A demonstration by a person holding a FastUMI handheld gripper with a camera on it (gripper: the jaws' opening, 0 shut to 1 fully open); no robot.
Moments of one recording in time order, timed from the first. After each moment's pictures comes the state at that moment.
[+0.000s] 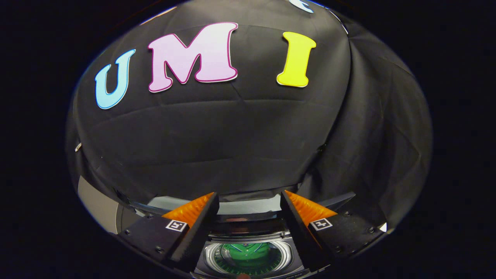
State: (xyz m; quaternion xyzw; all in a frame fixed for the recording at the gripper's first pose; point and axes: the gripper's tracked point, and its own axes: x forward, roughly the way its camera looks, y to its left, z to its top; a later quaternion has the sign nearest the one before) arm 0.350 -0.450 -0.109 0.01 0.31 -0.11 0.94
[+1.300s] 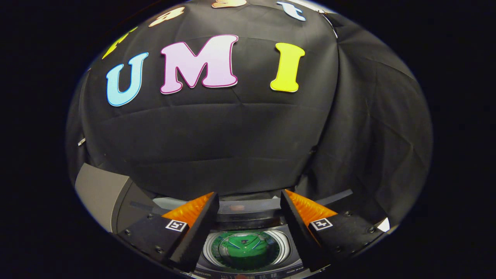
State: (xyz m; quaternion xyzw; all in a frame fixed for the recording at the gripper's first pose) arm 0.272 -0.443 -0.103 0.01 0.27 -0.11 0.96
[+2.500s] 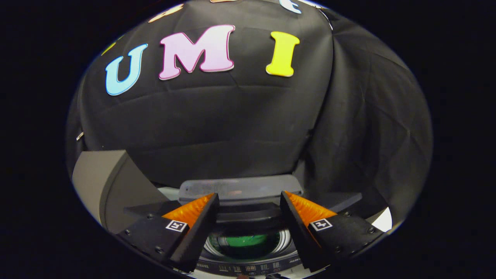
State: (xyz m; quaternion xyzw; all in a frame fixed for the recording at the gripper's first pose) arm 0.215 -0.436 -0.166 0.03 0.33 -0.12 0.94
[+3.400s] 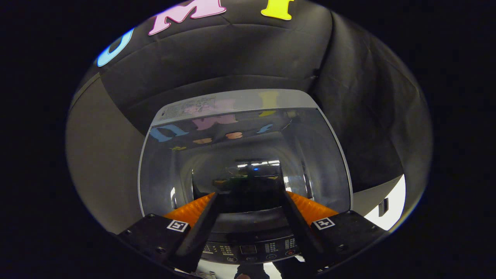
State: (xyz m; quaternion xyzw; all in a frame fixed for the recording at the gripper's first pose) arm 0.138 -0.439 -0.321 0.05 0.48 -0.12 0.87
